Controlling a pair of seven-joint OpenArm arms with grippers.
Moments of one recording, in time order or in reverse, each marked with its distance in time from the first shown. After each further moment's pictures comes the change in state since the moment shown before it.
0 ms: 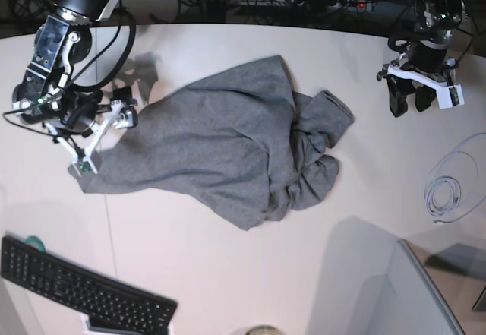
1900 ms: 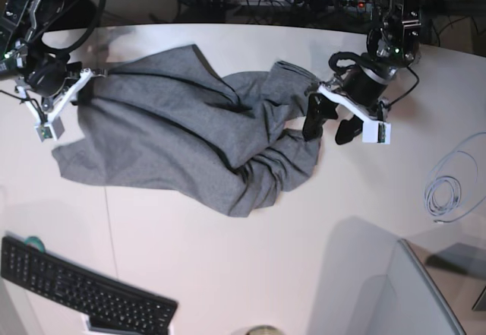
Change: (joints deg) left arm -12.9 0.0 20.8 -8.4 0.2 -2.1 -0.1; right arm -11.8 6.4 3.0 8.9 14.6 -3.7 0.1
